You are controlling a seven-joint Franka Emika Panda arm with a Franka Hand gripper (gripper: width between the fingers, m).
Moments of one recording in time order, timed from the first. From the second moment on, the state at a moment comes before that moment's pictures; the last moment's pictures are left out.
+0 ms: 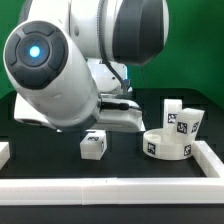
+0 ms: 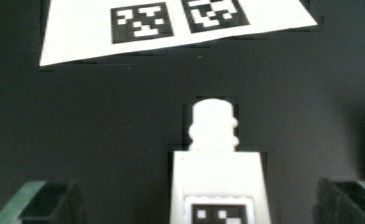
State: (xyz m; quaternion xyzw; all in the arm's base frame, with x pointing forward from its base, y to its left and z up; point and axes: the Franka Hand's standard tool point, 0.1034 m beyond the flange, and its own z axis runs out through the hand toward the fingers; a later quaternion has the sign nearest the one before) arm 0.510 -0.061 0.045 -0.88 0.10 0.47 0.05
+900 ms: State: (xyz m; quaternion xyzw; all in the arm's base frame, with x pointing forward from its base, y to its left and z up) arm 0.521 -0.057 0.014 -0.90 0.11 0.42 0.03
